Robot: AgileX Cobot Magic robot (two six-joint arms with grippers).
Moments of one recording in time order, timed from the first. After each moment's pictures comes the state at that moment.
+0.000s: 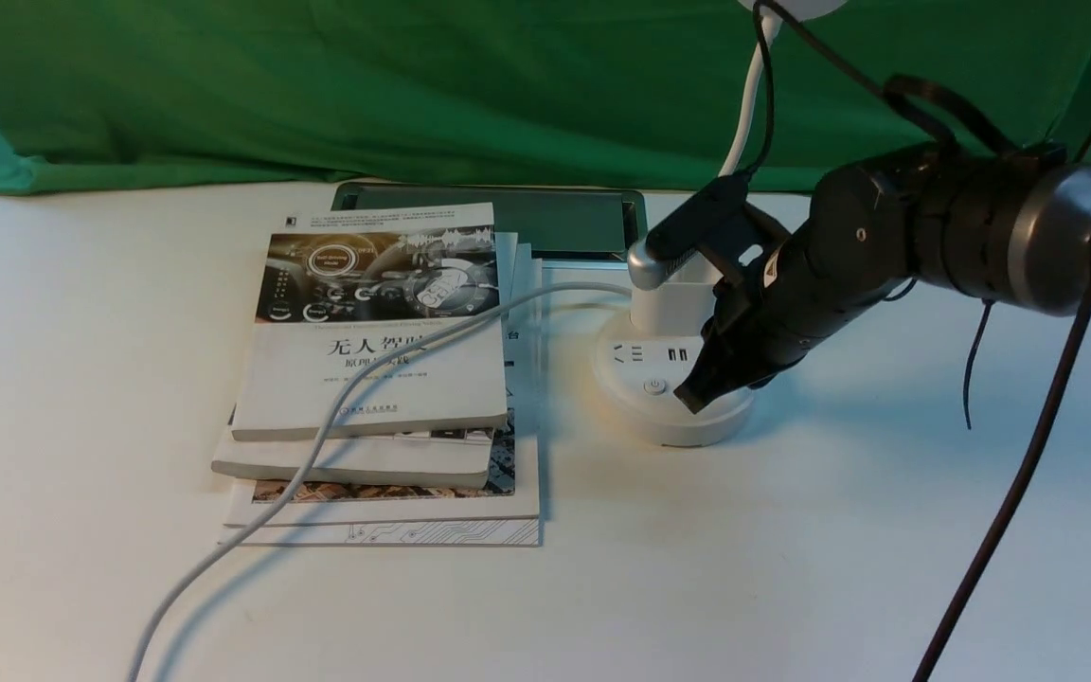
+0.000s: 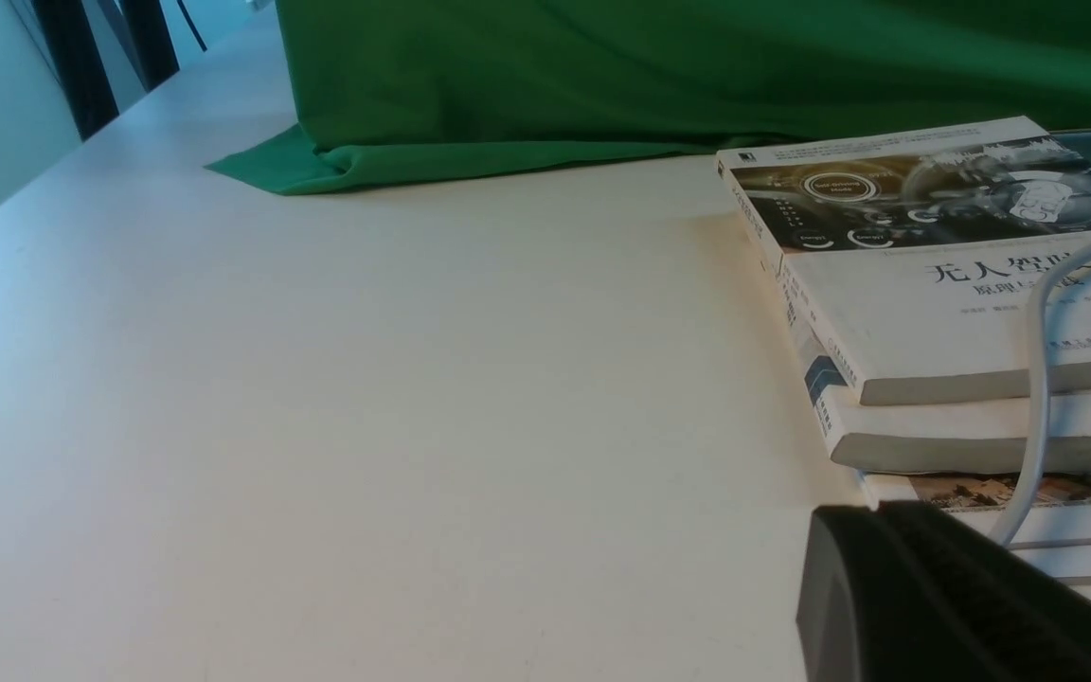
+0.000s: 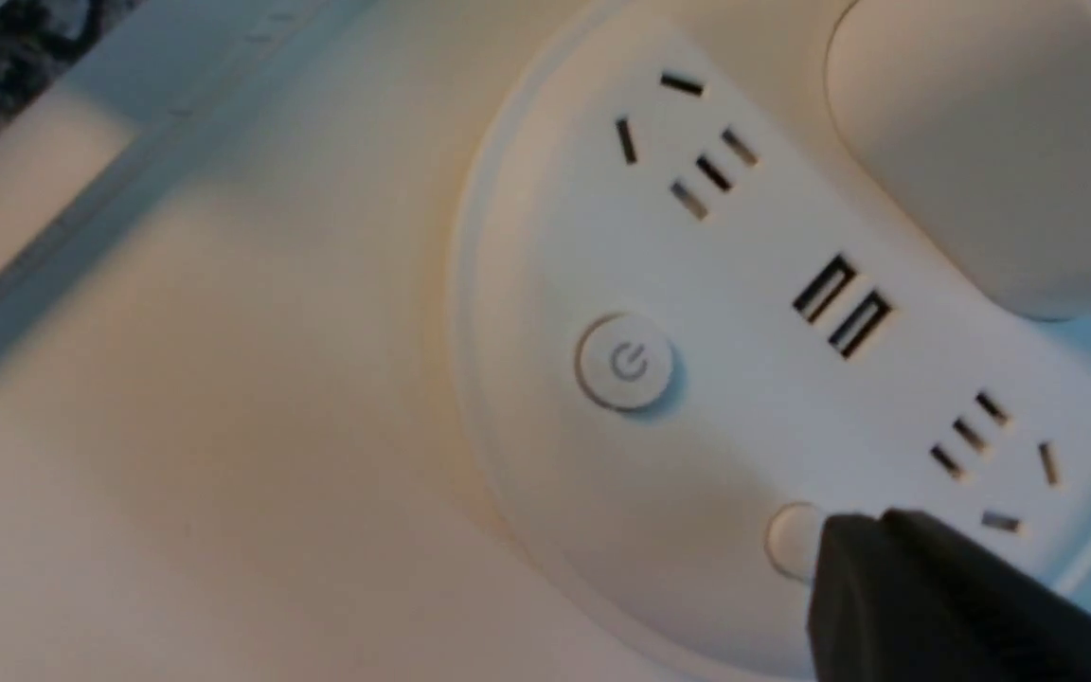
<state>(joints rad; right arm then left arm) 0.47 1.98 -1.42 0.05 0.57 -0.38 0.03 0.00 0.01 -0.08 0.22 0.16</state>
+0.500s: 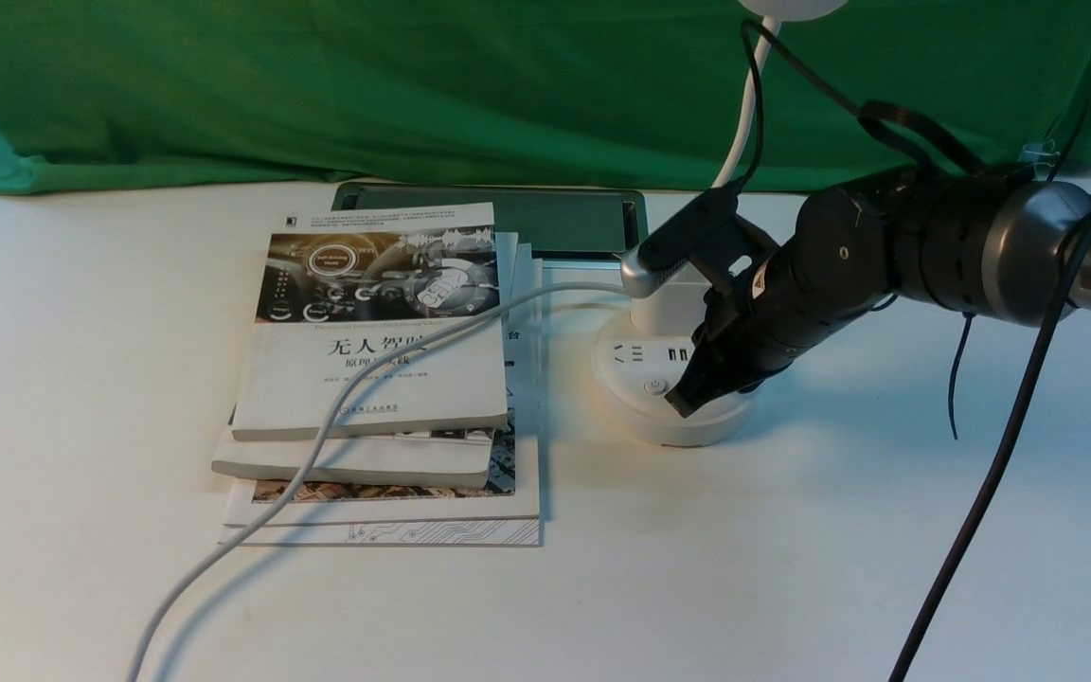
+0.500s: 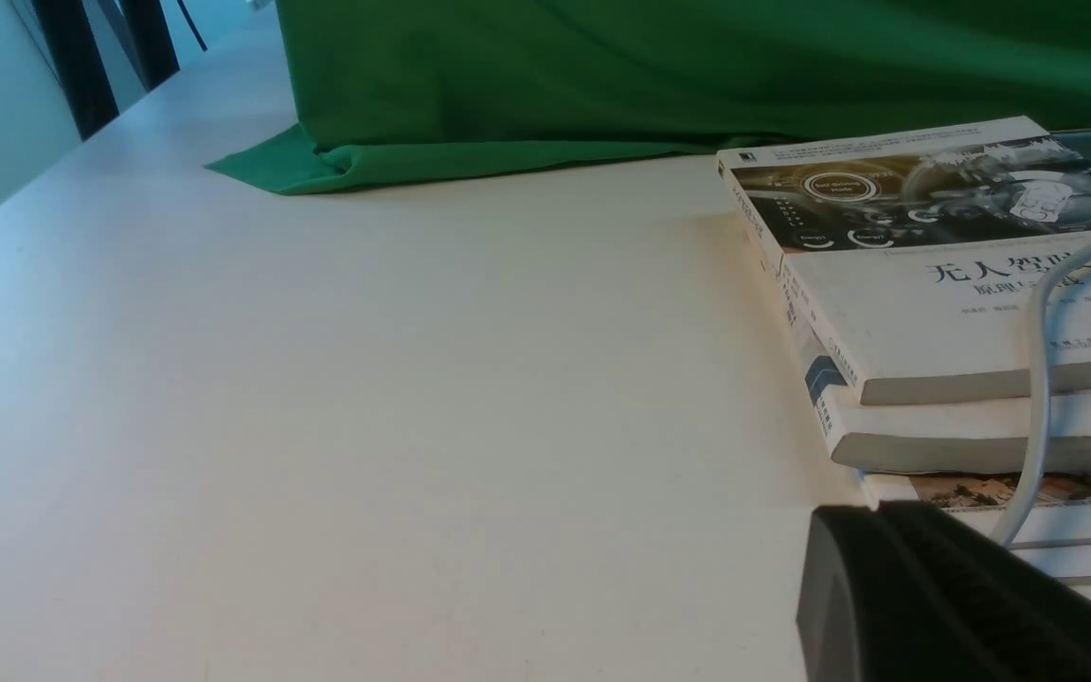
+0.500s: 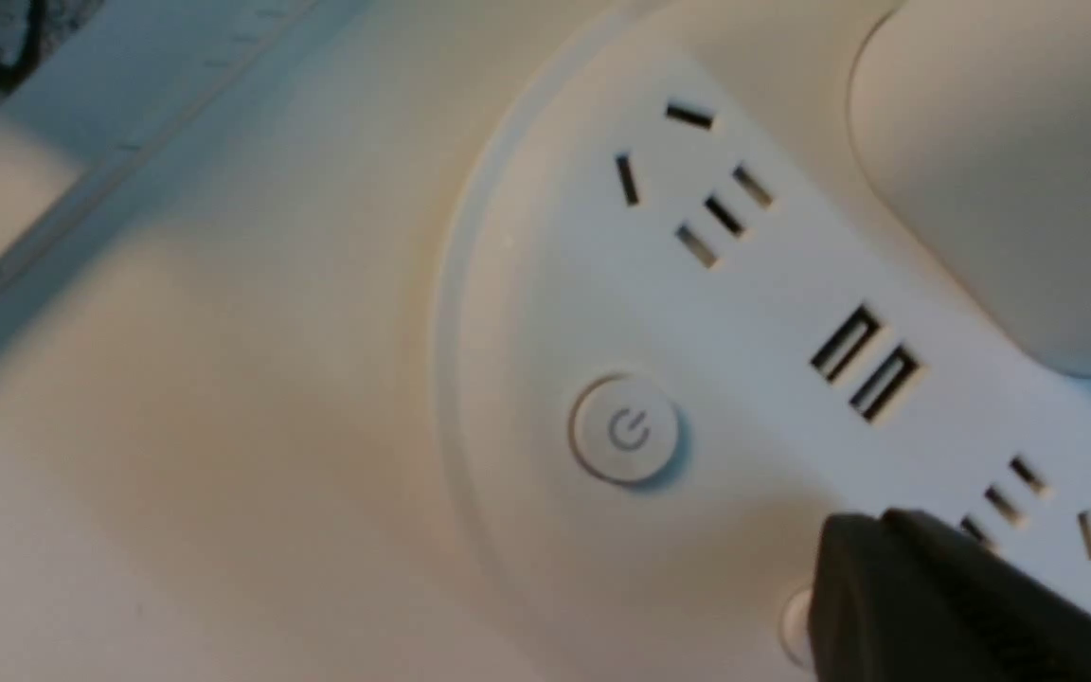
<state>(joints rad) 0.47 2.01 -1.42 0.05 0.51 -0.38 0.03 0.00 0.01 -0.08 0.22 0.16</state>
